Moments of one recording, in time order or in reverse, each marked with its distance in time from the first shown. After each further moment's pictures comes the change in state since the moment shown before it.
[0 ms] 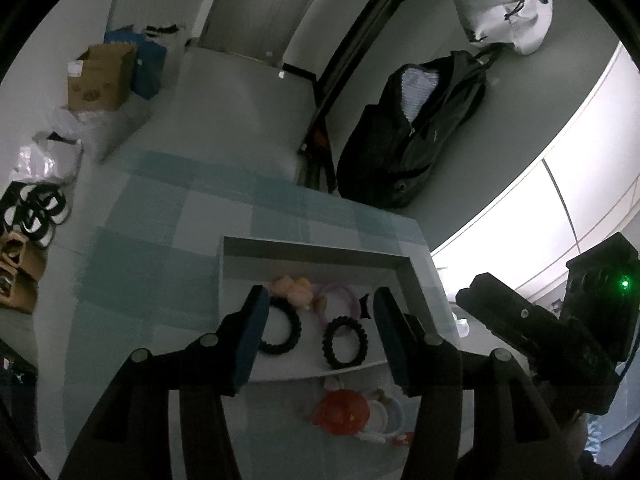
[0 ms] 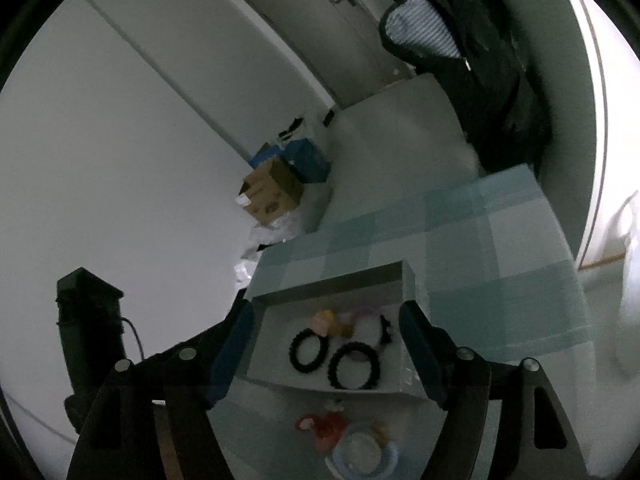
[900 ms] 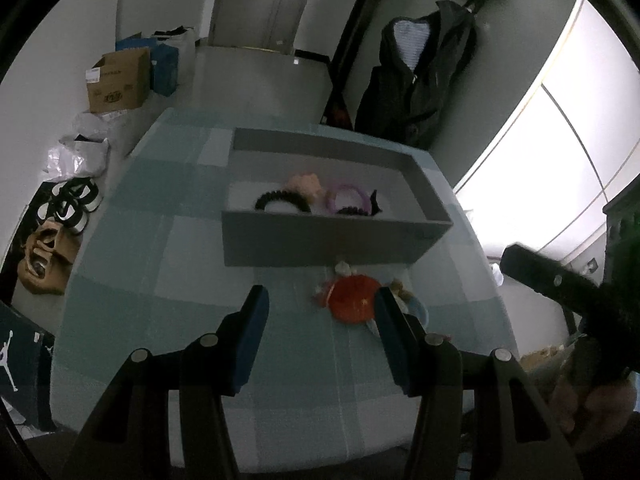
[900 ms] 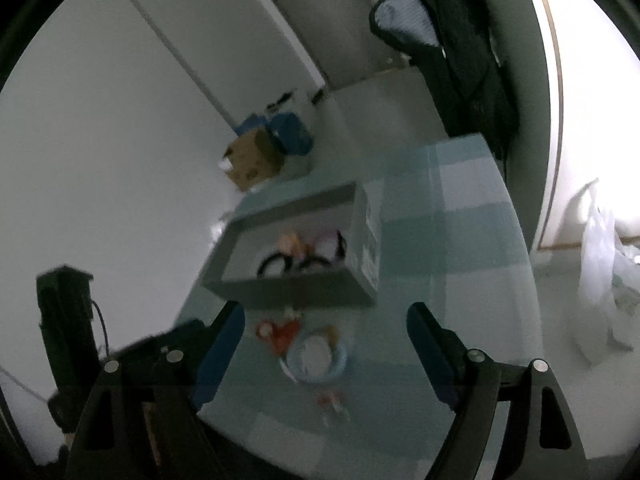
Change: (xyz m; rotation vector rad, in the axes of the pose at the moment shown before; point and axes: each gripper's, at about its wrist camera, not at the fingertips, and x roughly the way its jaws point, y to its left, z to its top) left arm -0.008 -0.019 -0.073 0.092 0.065 0.143; right arm -0.042 -0.011 -0.056 -0.095 0.100 -0.098
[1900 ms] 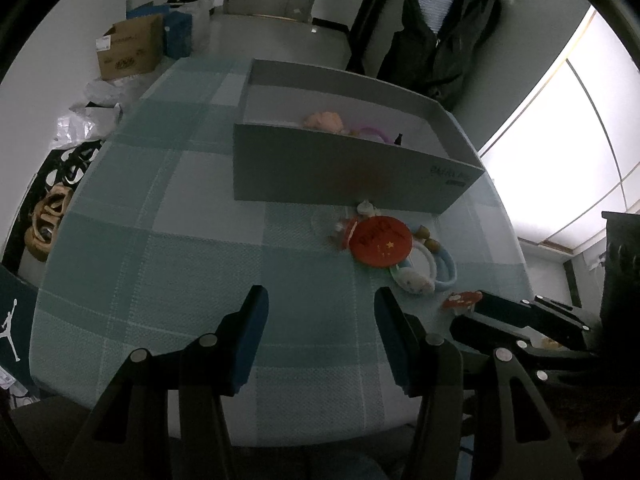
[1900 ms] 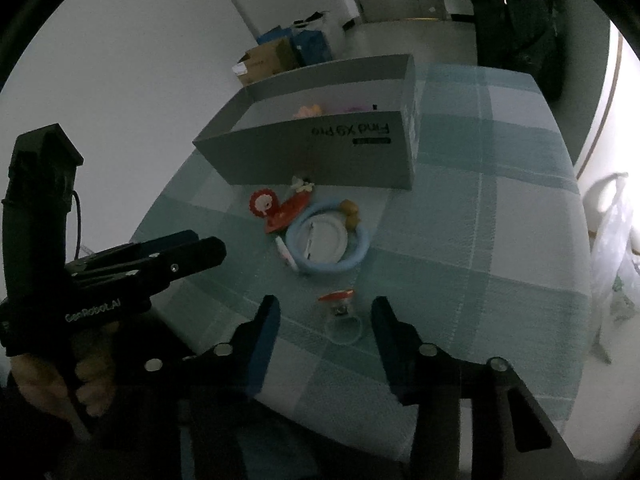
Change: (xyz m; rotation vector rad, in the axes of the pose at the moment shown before) left arm 0.016 0.007 -0.022 -0.039 0.114 0.058; right arm 0.040 0.019 -0.055 -0.190 0.261 -0.036
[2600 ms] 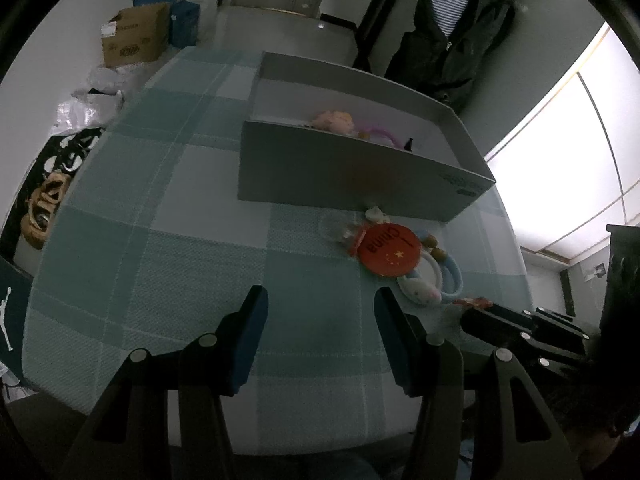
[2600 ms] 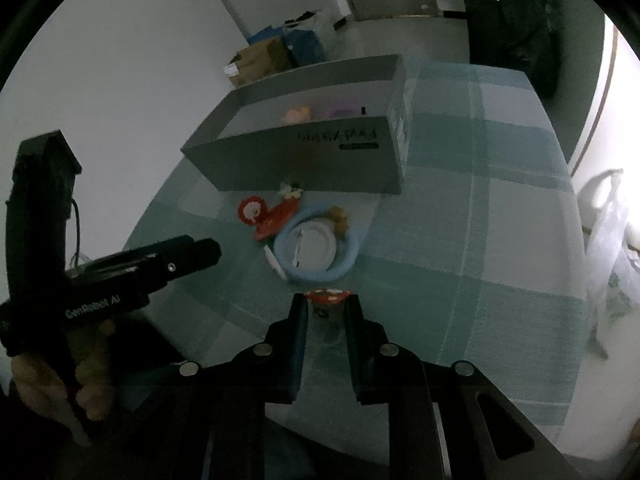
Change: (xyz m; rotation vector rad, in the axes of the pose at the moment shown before) left arm 0.007 0.006 0.006 -0.045 0.024 -0.028; right arm 0.000 -0.005 0.006 0.028 -0.001 -0.014
